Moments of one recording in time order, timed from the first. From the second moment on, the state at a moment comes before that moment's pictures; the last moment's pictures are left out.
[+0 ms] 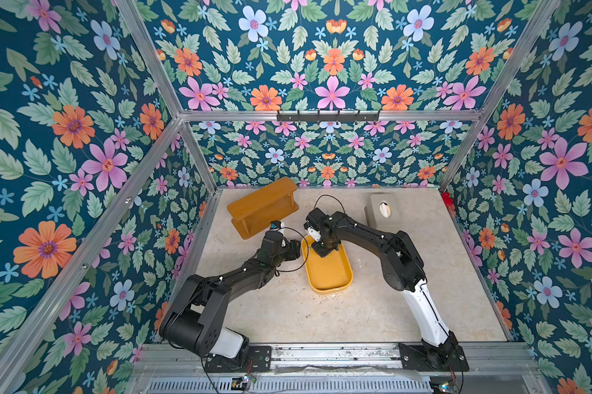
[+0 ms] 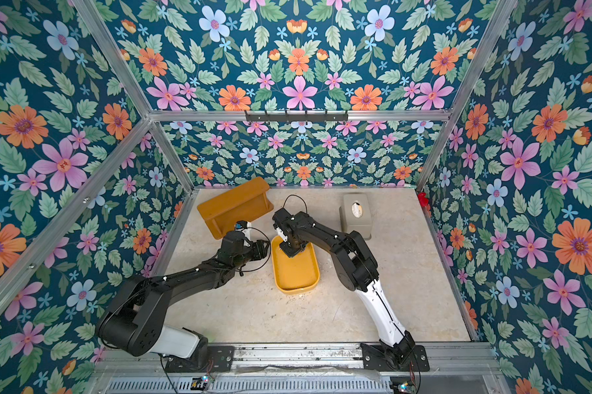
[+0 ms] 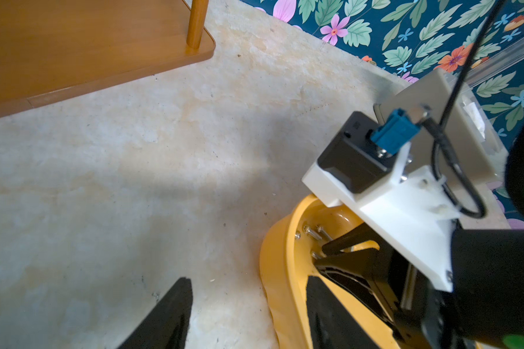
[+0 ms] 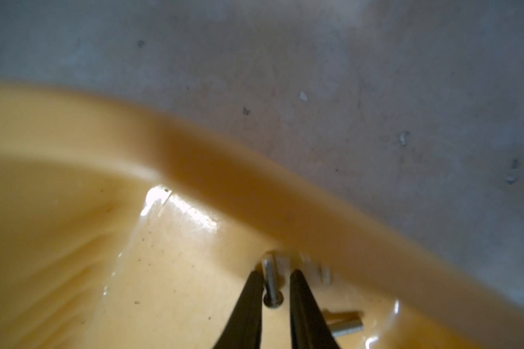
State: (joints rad) left arm -0.43 1.47 0.60 0.28 0.04 -0.49; right arm 0.78 2.36 1.94 -0.96 0.03 -0.01
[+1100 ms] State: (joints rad) left arm -0.43 1.46 0.66 0.25 0.06 -0.49; right arm 0.75 2.32 1.93 -1.01 -0.05 0.01
